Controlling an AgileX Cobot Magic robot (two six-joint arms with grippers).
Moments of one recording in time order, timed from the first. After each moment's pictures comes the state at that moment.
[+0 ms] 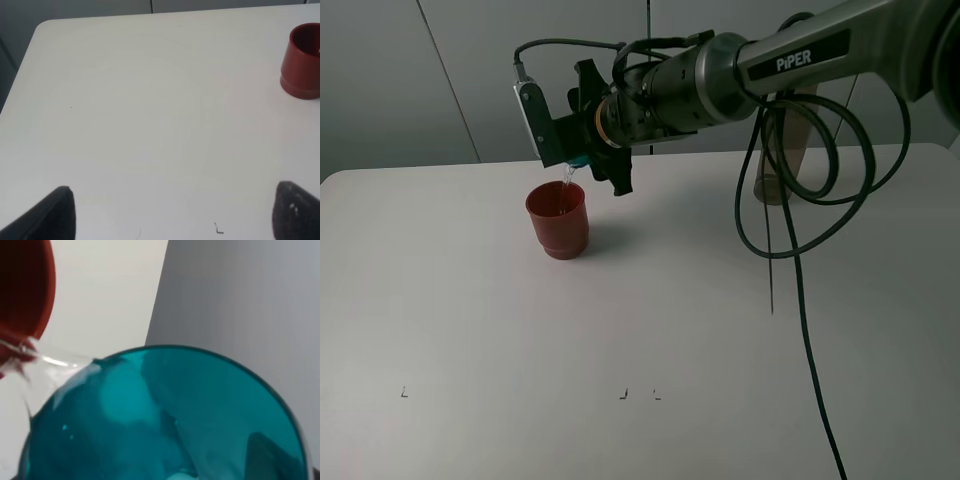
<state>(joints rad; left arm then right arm) 0.01 0.00 -0.51 0.02 1.09 0.00 0.73 2.21 -1.57 -1.30 0.22 -0.13</state>
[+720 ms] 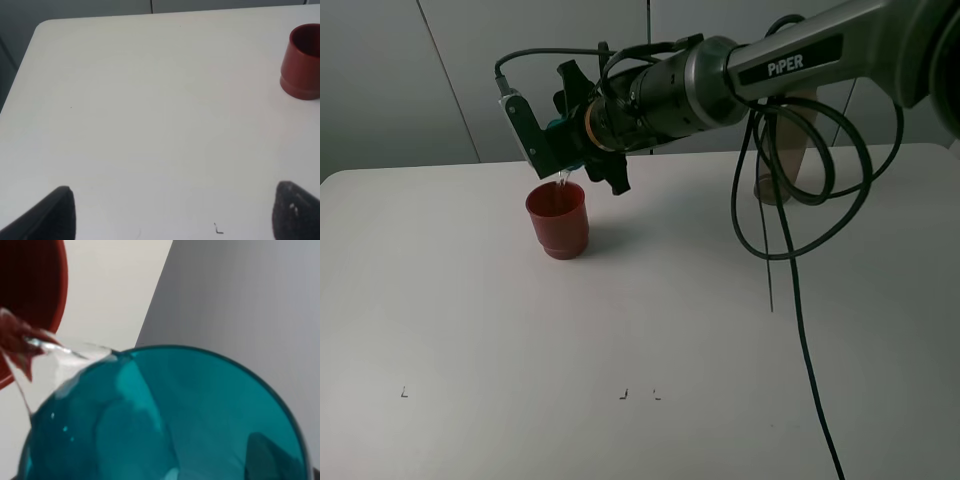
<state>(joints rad) 0.01 0.00 -0.51 0.02 1.09 0.00 0.76 2.21 -1.57 -1.42 0.24 -0.13</state>
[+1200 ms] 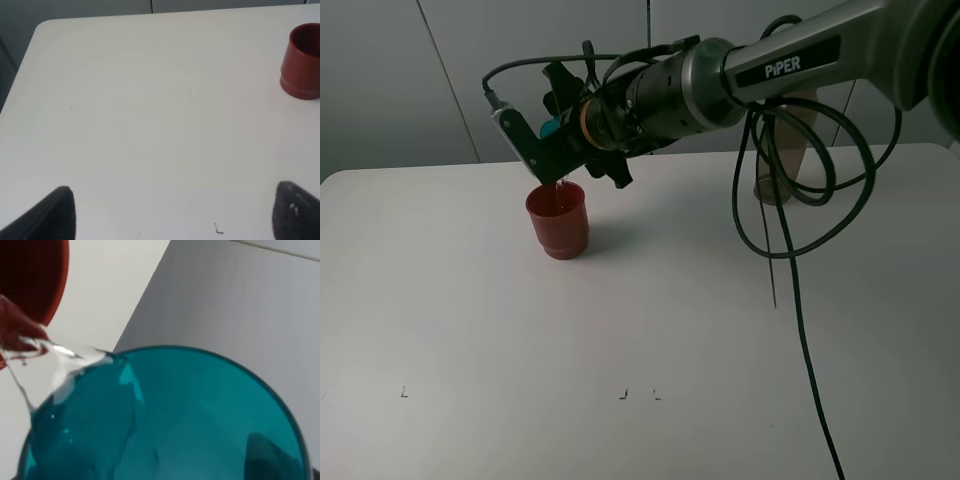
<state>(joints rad) 0.01 0.00 -0.51 0.02 1.09 0.00 0.77 2.21 -1.57 -1.58 0.24 -0.13</state>
